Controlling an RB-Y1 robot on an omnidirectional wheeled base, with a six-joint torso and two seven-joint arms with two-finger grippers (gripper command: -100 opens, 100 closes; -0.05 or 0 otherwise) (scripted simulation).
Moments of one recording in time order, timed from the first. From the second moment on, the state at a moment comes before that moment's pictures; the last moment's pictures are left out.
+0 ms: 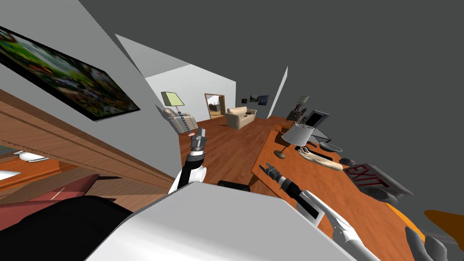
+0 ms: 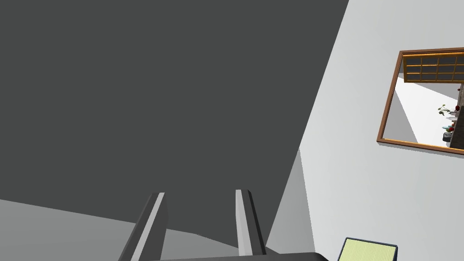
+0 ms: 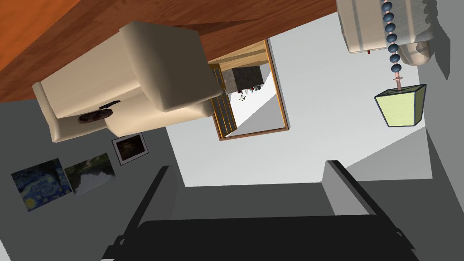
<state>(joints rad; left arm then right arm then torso) 0.48 -0.03 -0.07 -2.36 -0.11 -0.43 -0.05 0.34 -0.81 0.28 -1.49 0.38 -0.51 0.39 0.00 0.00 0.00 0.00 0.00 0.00</state>
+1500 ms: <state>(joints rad) 0.48 -0.03 -0.07 -2.36 -0.11 -0.43 -0.05 0.29 -0.88 0.37 -1.30 0.43 -0.56 0.36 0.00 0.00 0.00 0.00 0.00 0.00</state>
